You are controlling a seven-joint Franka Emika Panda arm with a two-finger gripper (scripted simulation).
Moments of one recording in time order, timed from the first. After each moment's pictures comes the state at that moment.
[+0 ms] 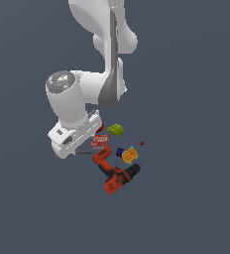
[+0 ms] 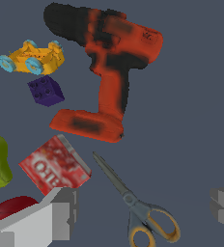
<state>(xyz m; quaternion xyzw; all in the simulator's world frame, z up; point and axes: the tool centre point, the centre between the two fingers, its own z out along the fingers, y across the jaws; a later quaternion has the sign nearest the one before) 0.032 -0.128 0.151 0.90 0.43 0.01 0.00</state>
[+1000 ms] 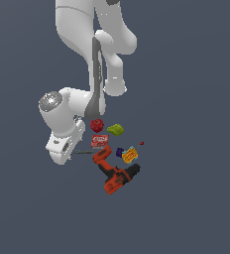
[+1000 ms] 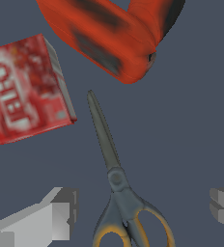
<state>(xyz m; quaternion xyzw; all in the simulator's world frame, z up) 0.008 -0.188 0.074 0.81 0.58 0.00 0.00</state>
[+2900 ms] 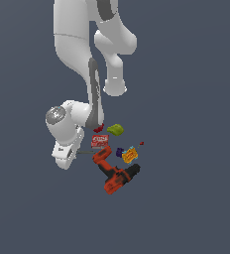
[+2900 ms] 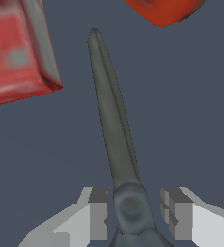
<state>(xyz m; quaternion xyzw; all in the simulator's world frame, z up) 0.000 -0.199 0.010 0.79 0.62 0.00 0.00</state>
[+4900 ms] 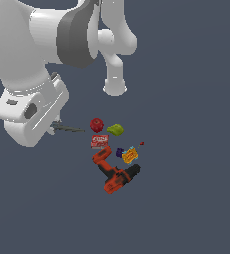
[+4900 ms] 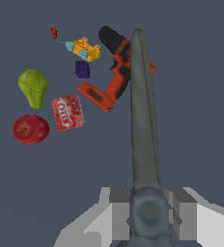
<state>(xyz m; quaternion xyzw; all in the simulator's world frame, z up) 0.051 -0.188 0.293 0.79 0.62 0.00 0.00</state>
